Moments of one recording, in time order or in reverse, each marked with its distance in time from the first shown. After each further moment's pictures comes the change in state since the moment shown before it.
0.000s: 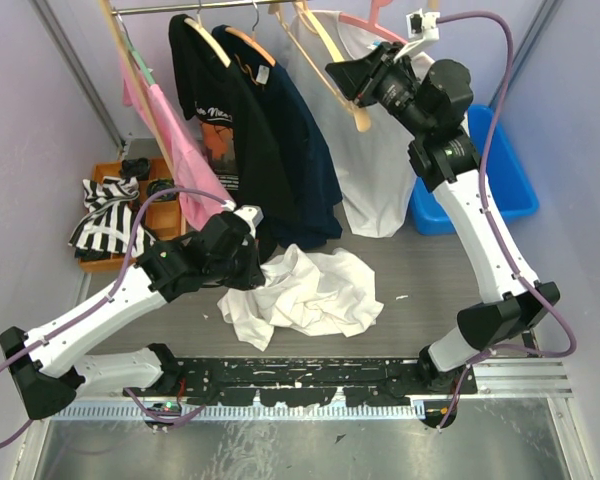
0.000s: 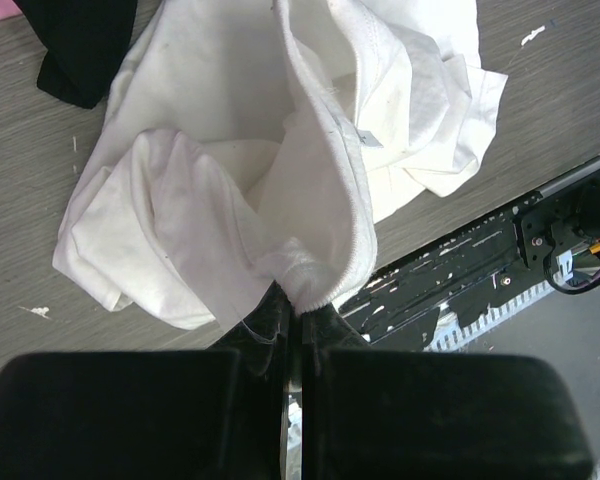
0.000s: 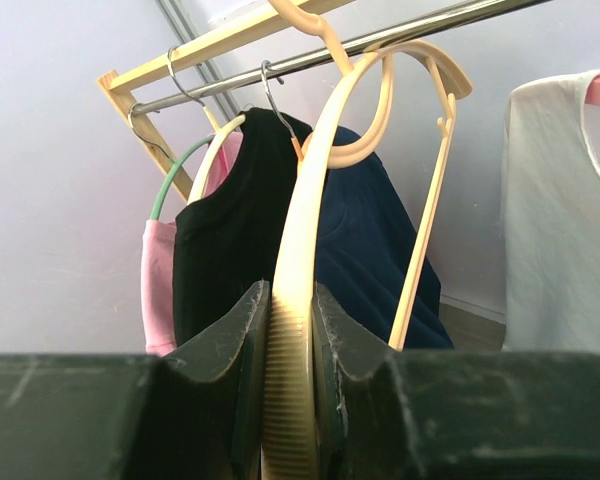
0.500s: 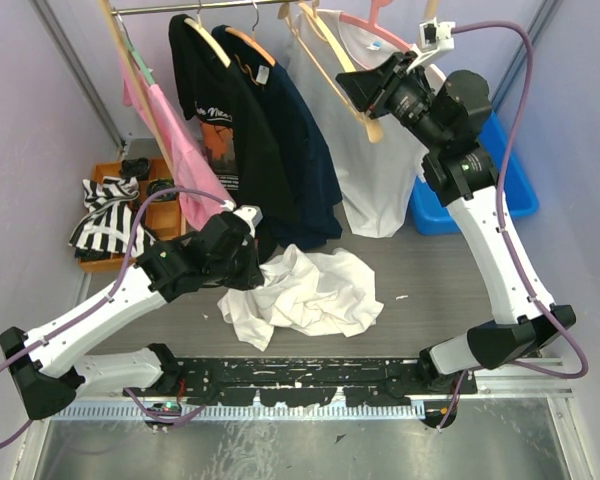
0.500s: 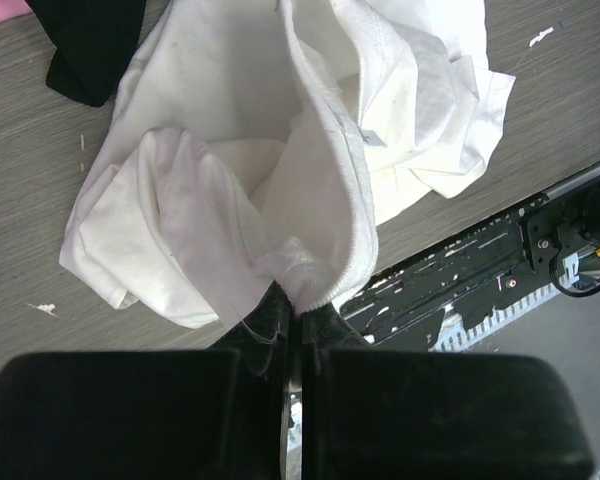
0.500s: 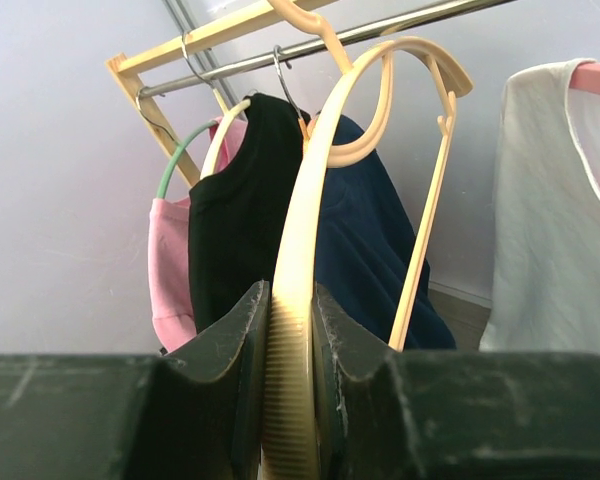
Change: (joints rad) left arm 0.000 -0.001 0.000 -0.006 -0.011 0.000; right arm -0.010 -0.121 -0.082 -0.051 -0.004 -0.021
